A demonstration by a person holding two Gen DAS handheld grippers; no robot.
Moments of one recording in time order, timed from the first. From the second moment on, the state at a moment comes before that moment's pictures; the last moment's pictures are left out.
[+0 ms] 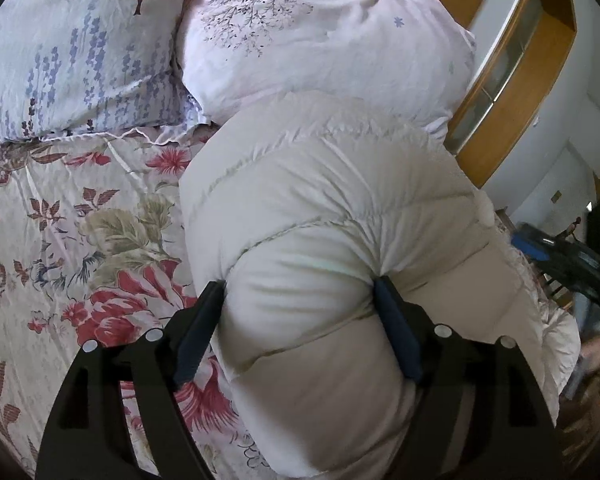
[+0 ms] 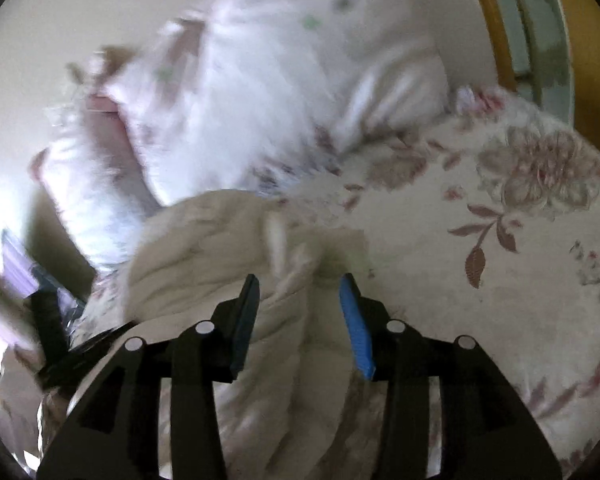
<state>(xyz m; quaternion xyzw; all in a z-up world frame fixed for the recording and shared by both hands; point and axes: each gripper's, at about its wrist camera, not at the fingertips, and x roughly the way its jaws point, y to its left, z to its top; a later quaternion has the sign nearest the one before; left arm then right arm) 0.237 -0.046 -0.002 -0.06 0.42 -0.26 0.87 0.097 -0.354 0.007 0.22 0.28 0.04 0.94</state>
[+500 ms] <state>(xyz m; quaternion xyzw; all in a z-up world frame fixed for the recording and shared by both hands) 0.233 -0.052 -0.003 -0.05 0.41 -0.26 0.87 0.073 -0.292 -0.058 0.13 0.35 0.06 0.93</state>
